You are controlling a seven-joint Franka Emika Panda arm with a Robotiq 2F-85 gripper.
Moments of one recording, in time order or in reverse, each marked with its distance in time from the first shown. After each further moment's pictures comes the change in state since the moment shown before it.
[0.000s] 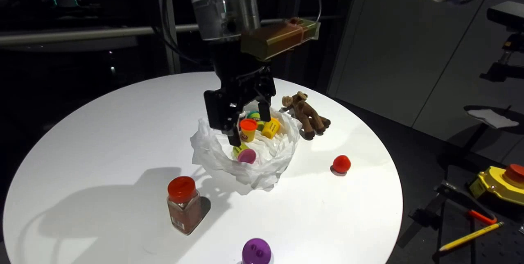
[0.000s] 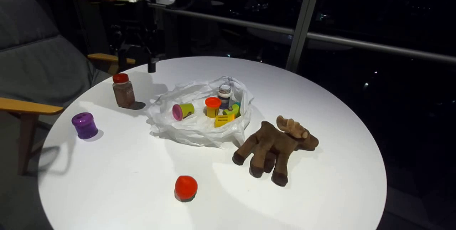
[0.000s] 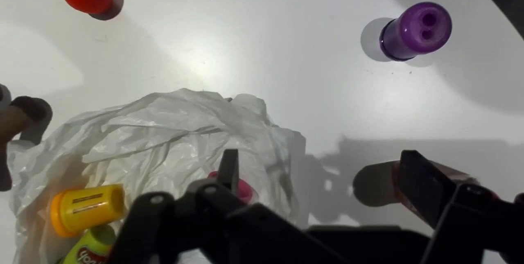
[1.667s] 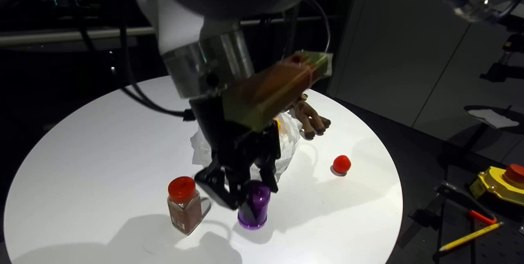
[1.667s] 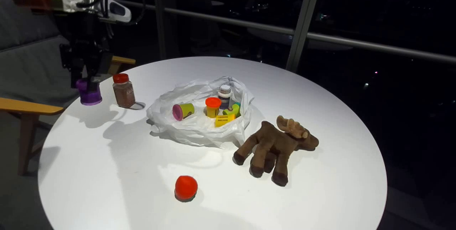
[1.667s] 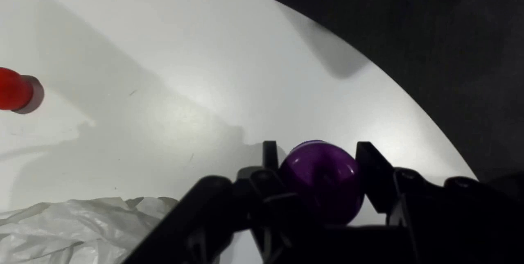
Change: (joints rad) arm 0.120 0.018 0.052 -0.065 0.059 -0.066 0.127
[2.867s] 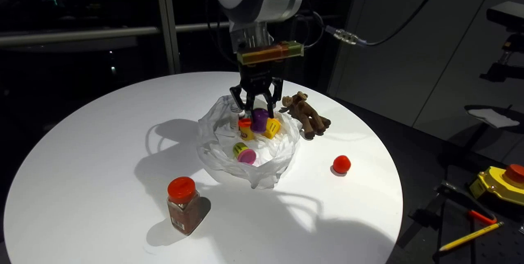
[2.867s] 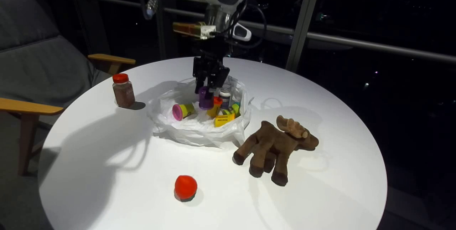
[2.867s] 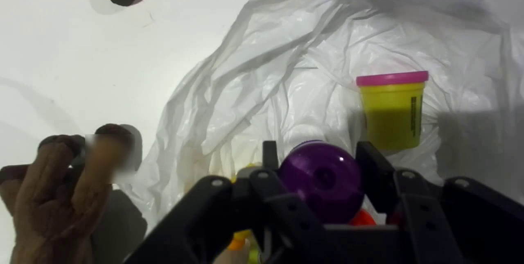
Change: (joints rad) arm -0.248 0.325 -0.224 0.486 0.094 -0.085 0.072
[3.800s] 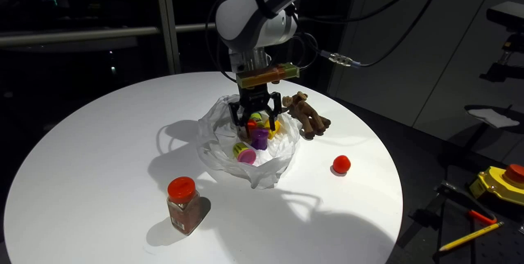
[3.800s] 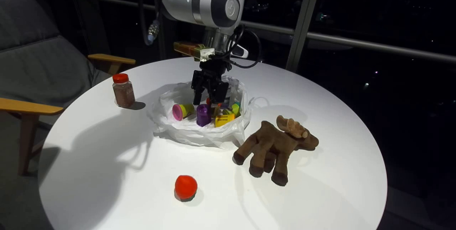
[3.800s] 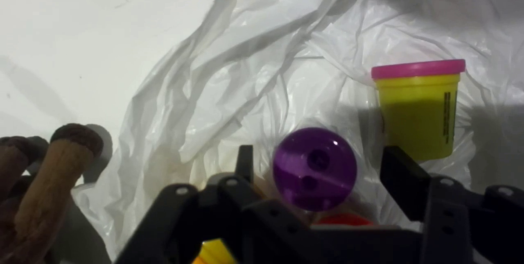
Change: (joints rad) arm 0.003 0.095 -0.001 0.025 0.000 0.063 -0.005
